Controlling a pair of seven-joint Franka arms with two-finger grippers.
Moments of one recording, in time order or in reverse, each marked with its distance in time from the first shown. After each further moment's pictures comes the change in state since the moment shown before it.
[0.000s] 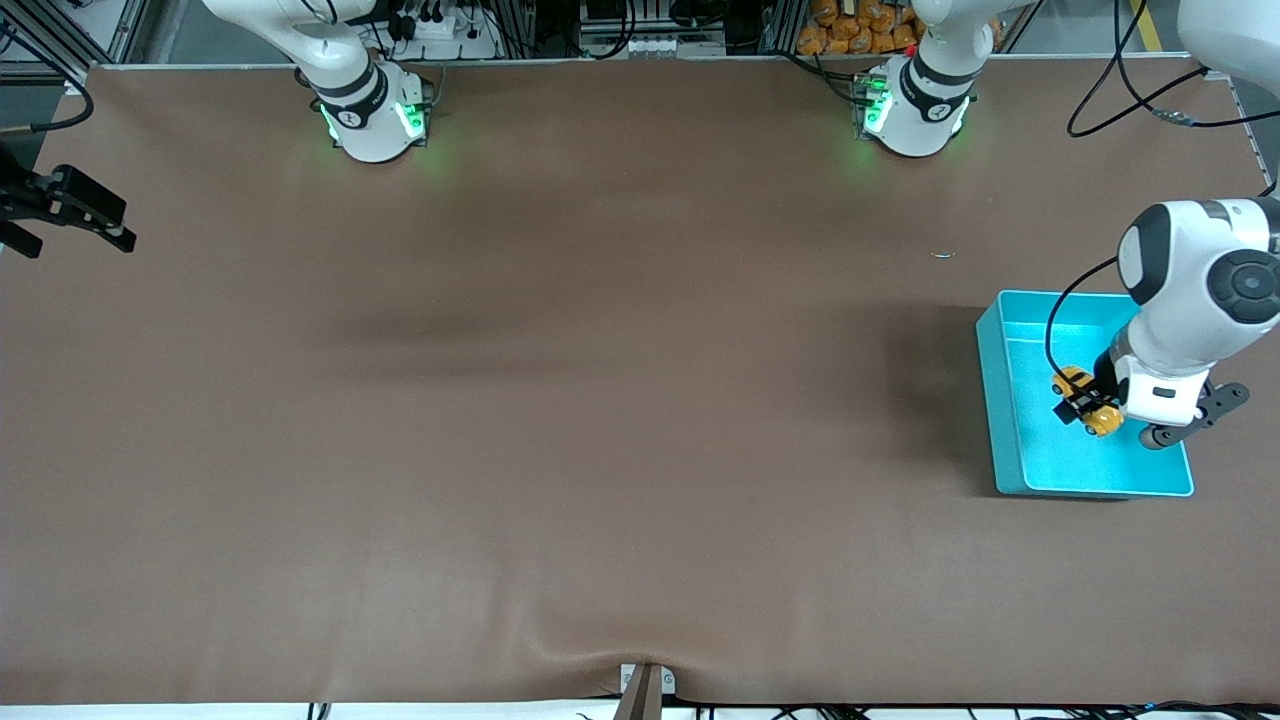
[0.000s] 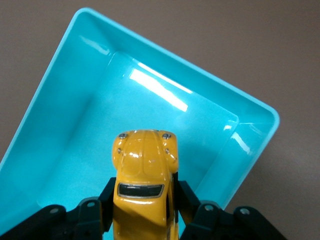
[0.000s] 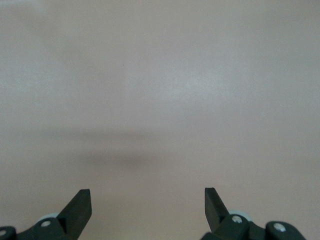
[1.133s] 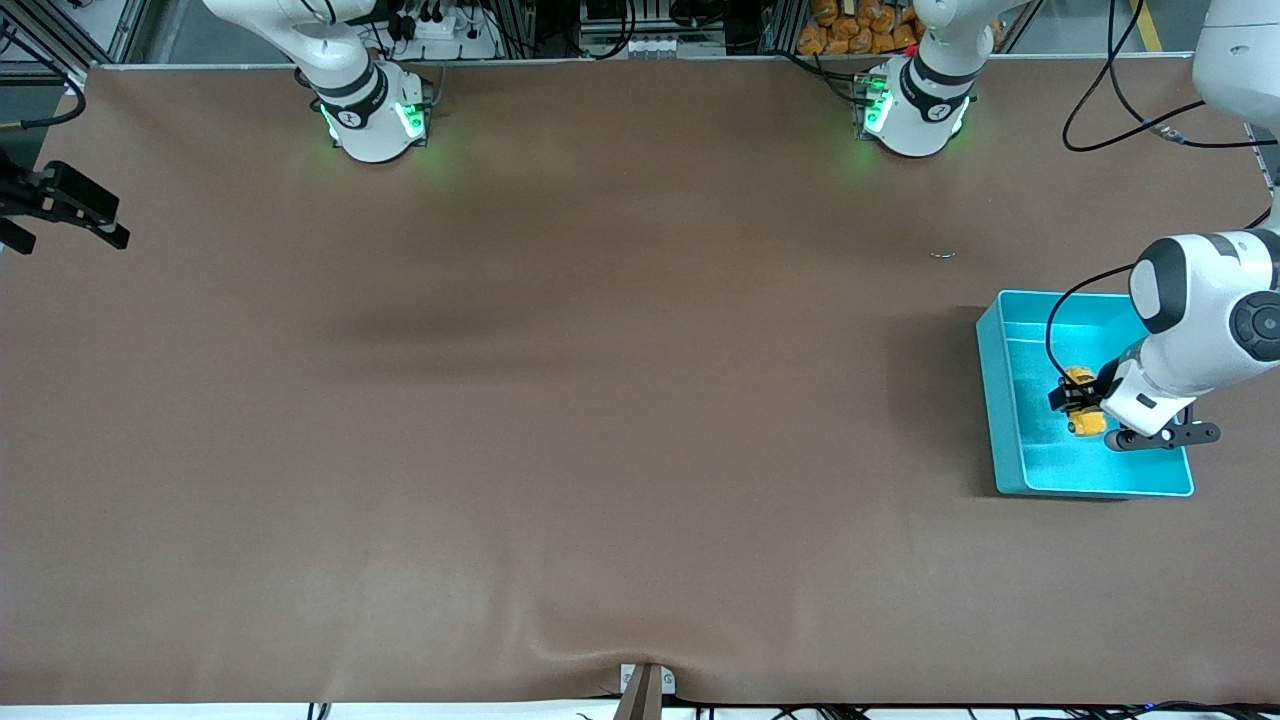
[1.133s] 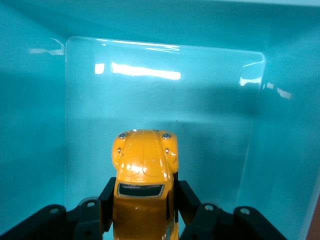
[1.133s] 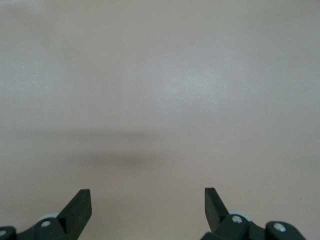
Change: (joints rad) left arm 0.081 0.135 -0.002 0.029 -0.021 0.003 0.478; right arm -0.006 0.000 -0.004 0.012 0.000 -0.012 -0.003
